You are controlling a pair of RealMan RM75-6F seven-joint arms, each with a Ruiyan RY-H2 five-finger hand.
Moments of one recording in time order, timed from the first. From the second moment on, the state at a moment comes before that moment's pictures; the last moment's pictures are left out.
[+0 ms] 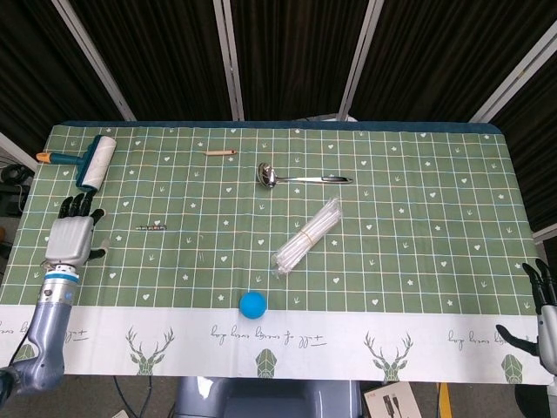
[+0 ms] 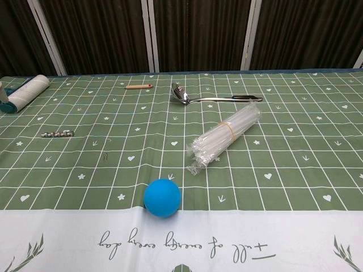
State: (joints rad) left arm -0.45 -1.39 -0.24 -1.41 1.03 1.10 0.42; right arm -0.04 -1.06 0.08 -1.68 -1.43 1.55 -0.01
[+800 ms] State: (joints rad) left arm -0.61 -1.65 -0.25 -1.02 0.90 0.95 0.49; right arm -0.04 -1.06 0.09 -1.69 -1.42 1.54 0.00
